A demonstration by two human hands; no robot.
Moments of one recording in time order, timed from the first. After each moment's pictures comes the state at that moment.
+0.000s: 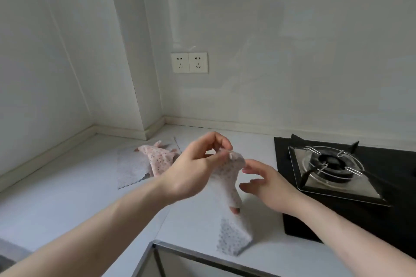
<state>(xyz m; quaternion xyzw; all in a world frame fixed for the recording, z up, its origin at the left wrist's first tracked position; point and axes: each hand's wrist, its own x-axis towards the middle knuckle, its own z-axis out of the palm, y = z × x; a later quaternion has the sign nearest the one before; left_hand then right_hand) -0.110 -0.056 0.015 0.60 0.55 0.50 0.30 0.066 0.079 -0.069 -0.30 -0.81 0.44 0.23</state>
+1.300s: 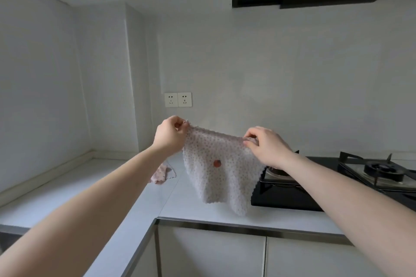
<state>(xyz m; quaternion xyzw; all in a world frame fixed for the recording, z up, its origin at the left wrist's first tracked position) -0.108 -0.127 0.054 0.51 0.68 0.53 -0.01 0.152 -0.035 0.036 -0.39 -0.86 0.03 0.33</state>
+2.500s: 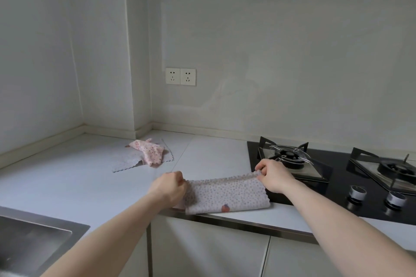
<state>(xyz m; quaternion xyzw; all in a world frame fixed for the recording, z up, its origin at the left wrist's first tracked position) -0.150 -0.089 -0.141 0.56 0.80 0.23 0.04 0.141 0.049 -0.095 -0.54 -0.81 0.12 0.19</state>
